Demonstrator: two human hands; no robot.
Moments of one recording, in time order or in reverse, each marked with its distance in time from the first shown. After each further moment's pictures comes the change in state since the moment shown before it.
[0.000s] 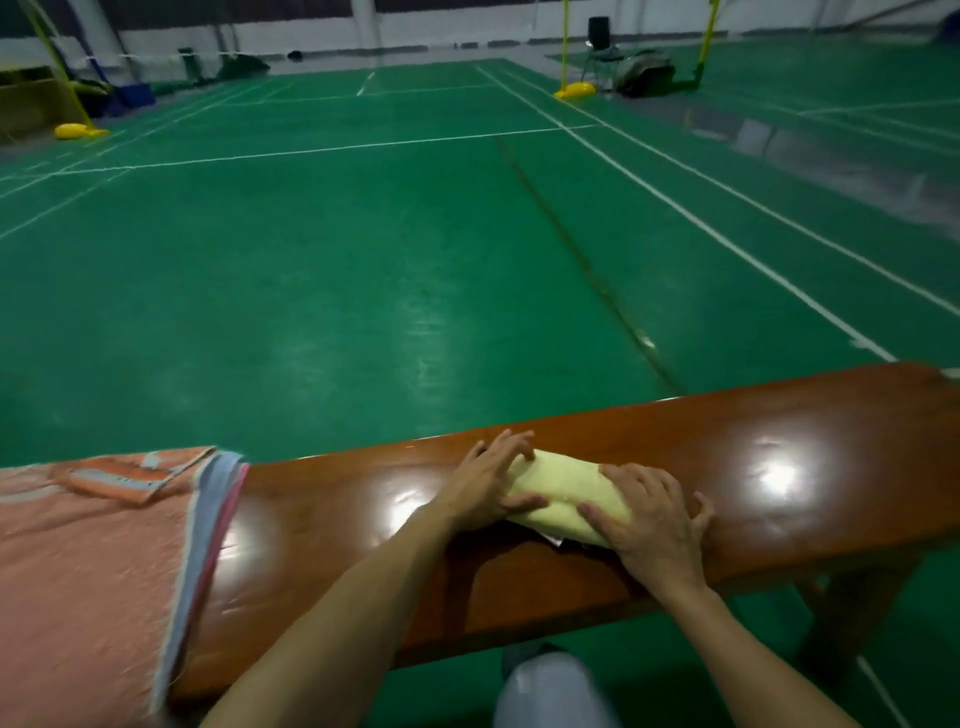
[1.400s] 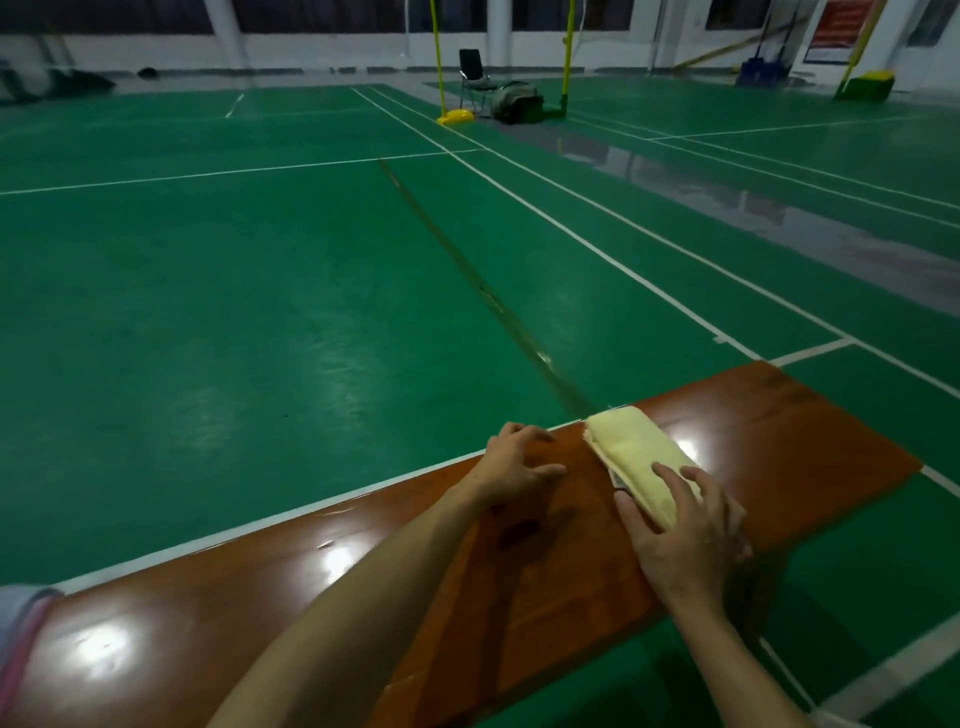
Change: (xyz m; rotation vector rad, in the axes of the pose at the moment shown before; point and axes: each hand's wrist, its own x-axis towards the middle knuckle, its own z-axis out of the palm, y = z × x) left_hand 0.162 0.103 0.034 -0.267 -0.134 -0.063; right_hand 0.021 0.089 -0.061 0.156 0.373 0.457
